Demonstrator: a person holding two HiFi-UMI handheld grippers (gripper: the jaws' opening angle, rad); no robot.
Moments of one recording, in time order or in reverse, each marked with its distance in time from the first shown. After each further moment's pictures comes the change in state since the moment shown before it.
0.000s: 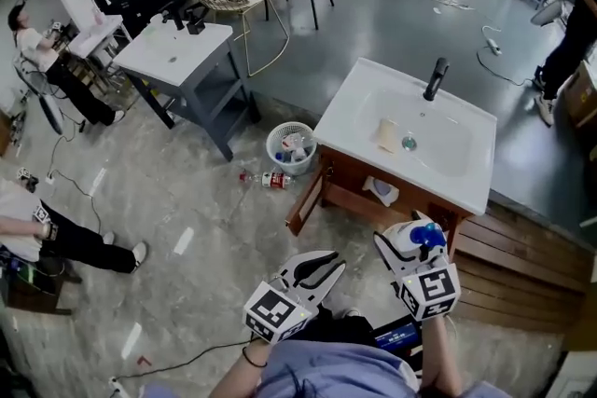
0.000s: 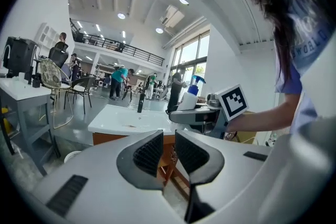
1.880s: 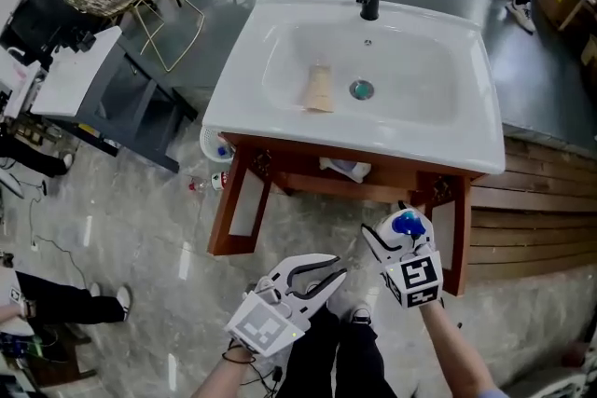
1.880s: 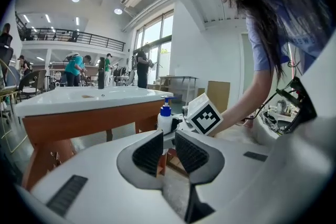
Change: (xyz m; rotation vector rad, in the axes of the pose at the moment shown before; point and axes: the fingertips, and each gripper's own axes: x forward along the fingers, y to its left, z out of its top) left arm 0.180 0.006 -0.148 0.268 0.143 -0.350; right arm 0.081 -0.133 -0.269 0.115 0.145 -0.212
